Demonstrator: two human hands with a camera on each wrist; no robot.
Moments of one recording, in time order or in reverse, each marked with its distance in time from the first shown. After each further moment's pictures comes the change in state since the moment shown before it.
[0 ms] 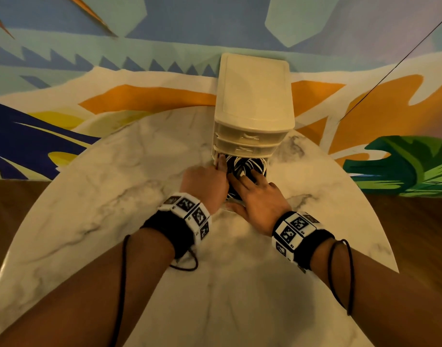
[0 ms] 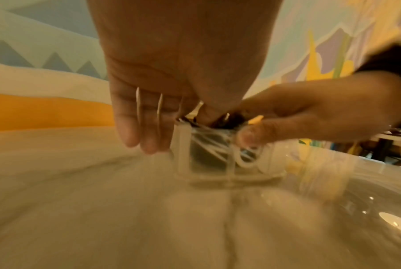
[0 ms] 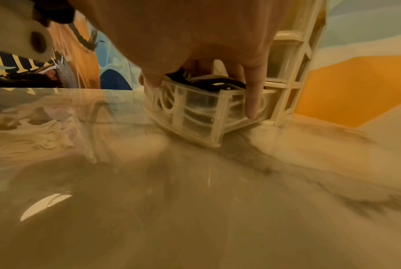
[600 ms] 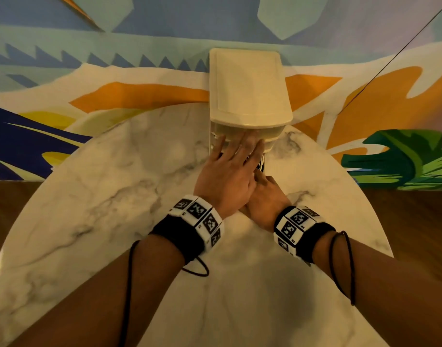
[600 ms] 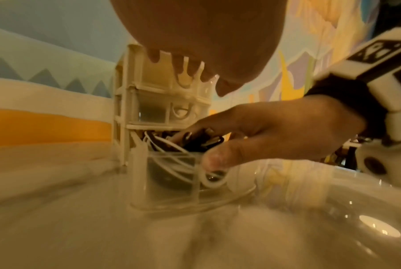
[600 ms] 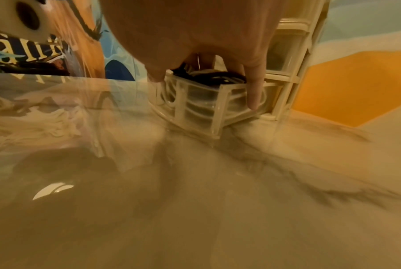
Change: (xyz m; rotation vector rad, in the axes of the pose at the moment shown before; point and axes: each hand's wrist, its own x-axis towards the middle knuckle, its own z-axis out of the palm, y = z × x) left_hand 0.002 0.031 -0.013 -0.102 0.341 0.292; right_hand 0.001 0.014 -0.001 0.067 0.029 -0.061
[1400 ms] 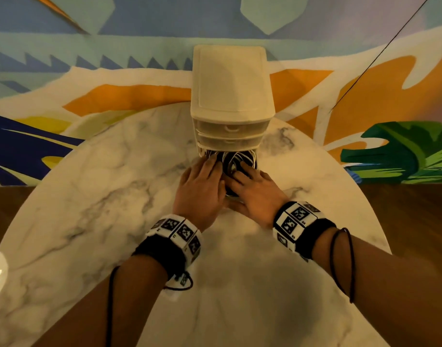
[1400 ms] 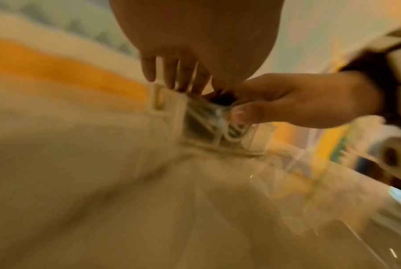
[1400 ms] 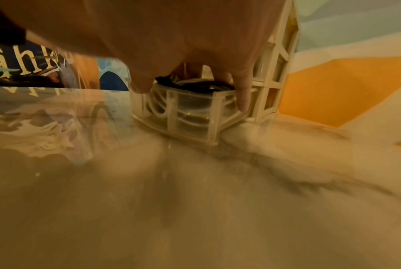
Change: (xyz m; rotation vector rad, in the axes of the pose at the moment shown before) left_hand -0.029 -0.004 0.027 -0.118 -0.114 -0.257; right_hand -0.006 0.016 0.001 0.003 -0.025 -0.080
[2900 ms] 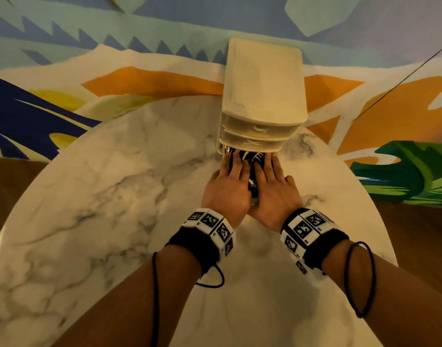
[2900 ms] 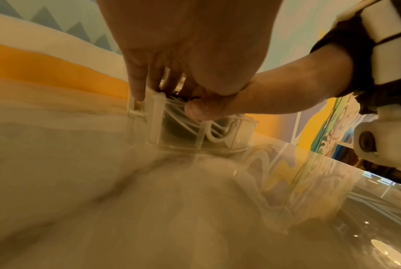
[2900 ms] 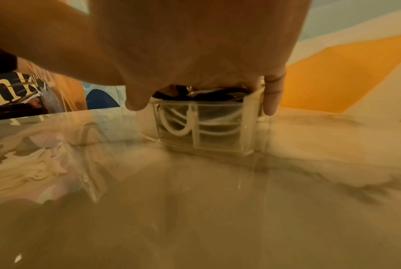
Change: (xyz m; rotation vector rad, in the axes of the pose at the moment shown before) left_hand 0.006 0.013 0.007 -0.011 -0.206 -0.049; right_hand 0.010 -0.011 0.001 -0.003 -0.023 0.330
